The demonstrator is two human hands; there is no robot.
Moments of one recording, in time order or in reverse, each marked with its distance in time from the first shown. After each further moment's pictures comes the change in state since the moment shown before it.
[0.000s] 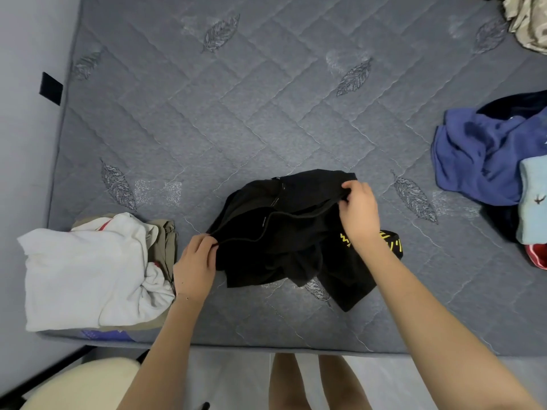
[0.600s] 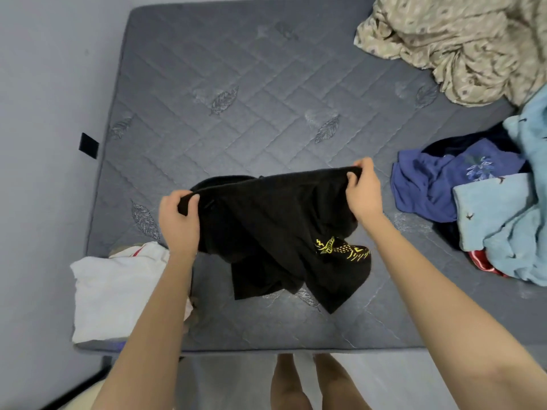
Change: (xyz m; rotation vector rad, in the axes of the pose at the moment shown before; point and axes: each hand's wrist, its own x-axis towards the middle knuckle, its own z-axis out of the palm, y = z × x) left_hand 0.089 0.092 -0.168 -0.439 0.384 -0.127; right_hand 0.000 -0.085 -0.155 0.286 0.197 0.019
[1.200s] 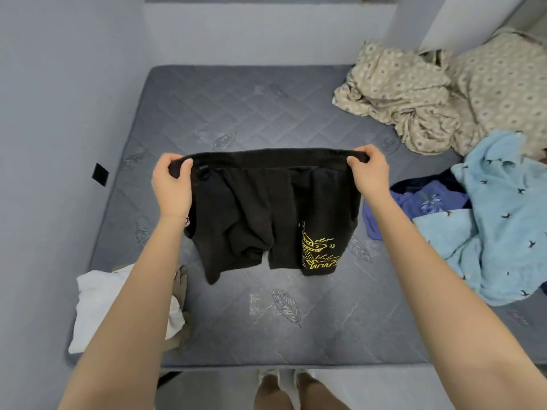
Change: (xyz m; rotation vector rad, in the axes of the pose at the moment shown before) left_hand 0.055 0.126 -0.061 -0.251 0.064 0.012; right_hand 0.007 -0.101 -0.132 0.193 0.042 -0.003
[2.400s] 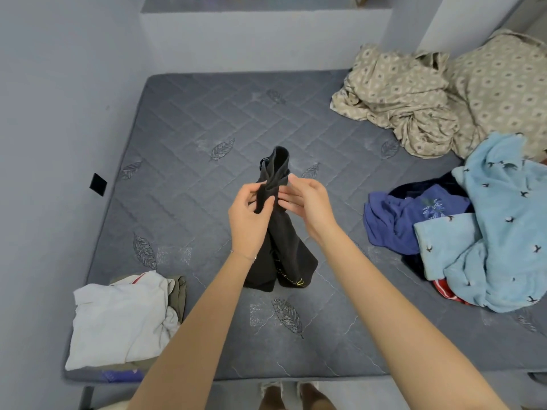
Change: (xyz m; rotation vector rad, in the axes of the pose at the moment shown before) left_hand -0.091 0.054 0.080 -0.359 -0.279 -0.100; right_hand -0.066 -0.034 0.066 0.682 -0.378 0.354
